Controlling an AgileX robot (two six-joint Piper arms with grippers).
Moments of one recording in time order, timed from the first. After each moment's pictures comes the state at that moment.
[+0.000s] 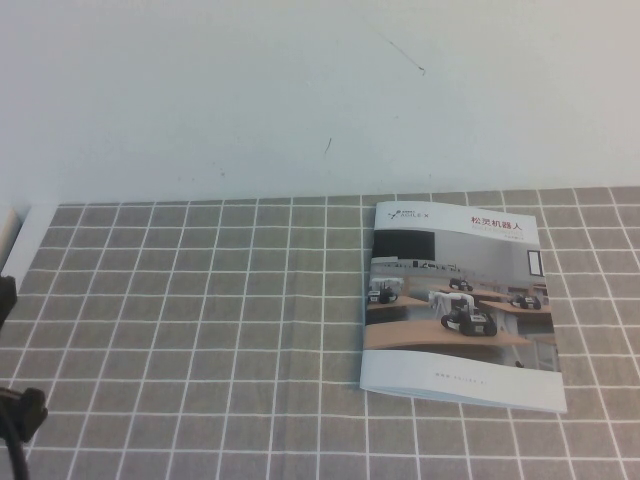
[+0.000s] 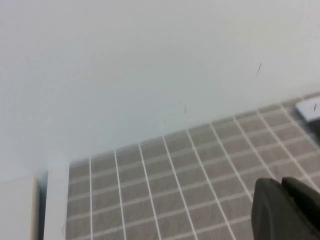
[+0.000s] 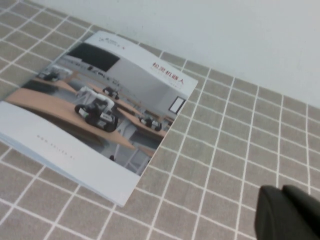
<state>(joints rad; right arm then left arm) 0.20 0.38 -0.36 -0.04 0.49 -0.22 -0.24 0.59 -0.49 0.14 0.20 -0.08</state>
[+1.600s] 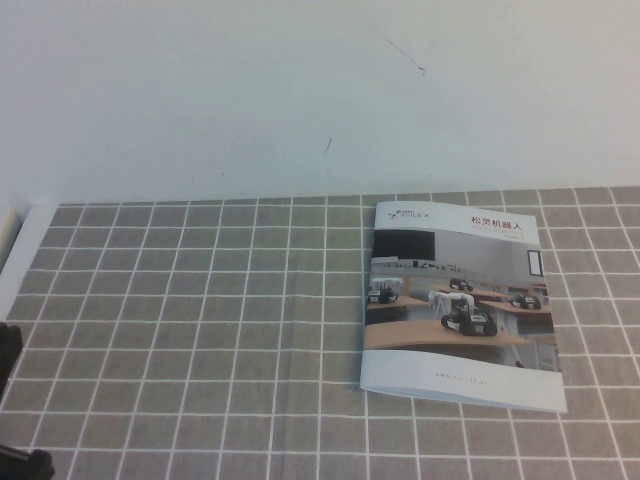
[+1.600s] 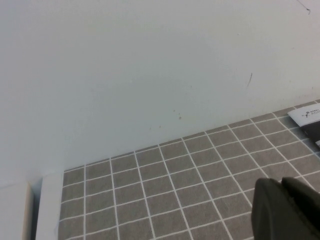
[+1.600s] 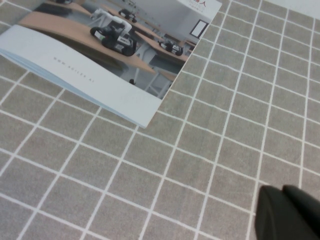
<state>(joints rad) 0.20 0.31 -0.33 -0.02 0.71 -0.21 -0.24 0.45 -0.31 0.15 0.06 -0.08</state>
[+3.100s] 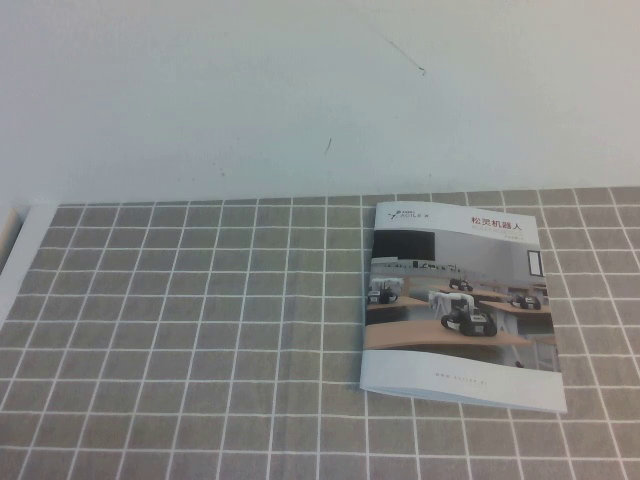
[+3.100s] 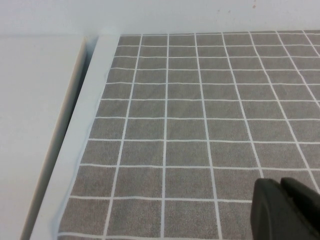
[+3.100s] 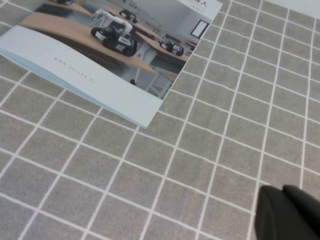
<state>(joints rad) 0.20 0.31 -0.33 -0.02 0.71 -0.21 -0.01 0.01 0.02 -0.01 0.34 -0.07</state>
